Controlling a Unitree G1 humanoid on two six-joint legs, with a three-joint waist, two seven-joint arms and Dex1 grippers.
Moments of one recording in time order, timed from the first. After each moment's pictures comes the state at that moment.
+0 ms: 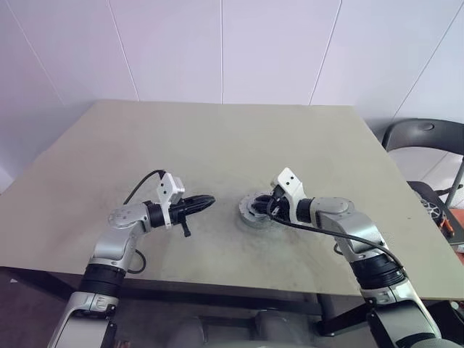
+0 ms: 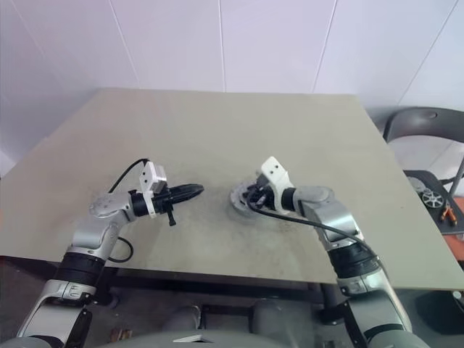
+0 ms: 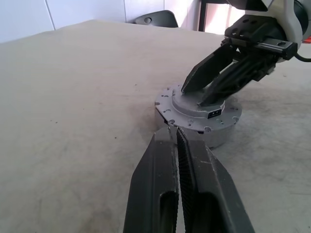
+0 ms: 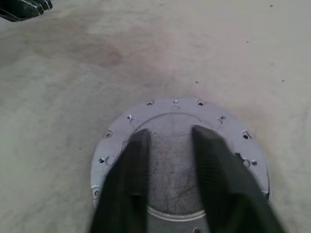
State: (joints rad) left arm -0.35 0.43 -0.06 0.21 -0.33 0.12 -1.06; right arm -0.43 -0.44 0.18 -0.02 0.25 0.74 0.77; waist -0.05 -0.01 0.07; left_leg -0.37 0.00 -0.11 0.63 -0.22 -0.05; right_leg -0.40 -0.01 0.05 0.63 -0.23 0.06
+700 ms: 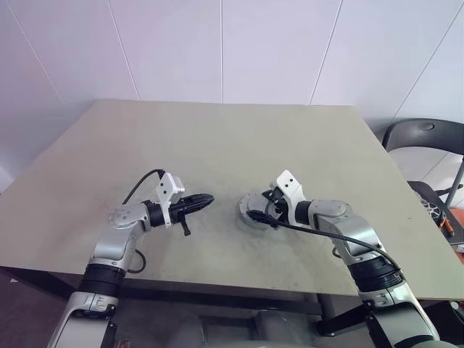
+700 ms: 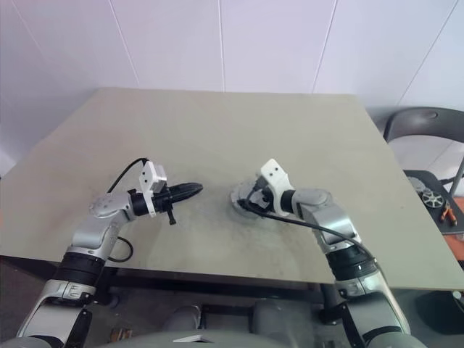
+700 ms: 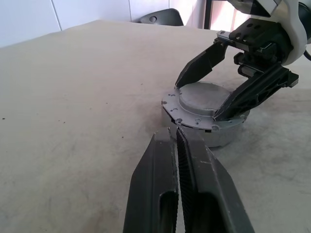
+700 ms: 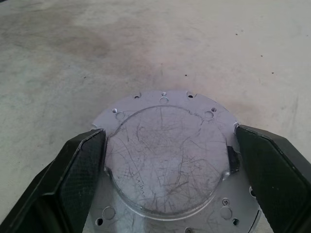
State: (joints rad) left arm -0.35 0.43 -0.06 0.22 -0.32 0.10 -1.04; right arm -0.43 -0.43 0.20 0.01 0.20 0.68 0.72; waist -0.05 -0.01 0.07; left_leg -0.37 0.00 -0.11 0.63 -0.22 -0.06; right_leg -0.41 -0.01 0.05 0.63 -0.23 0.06
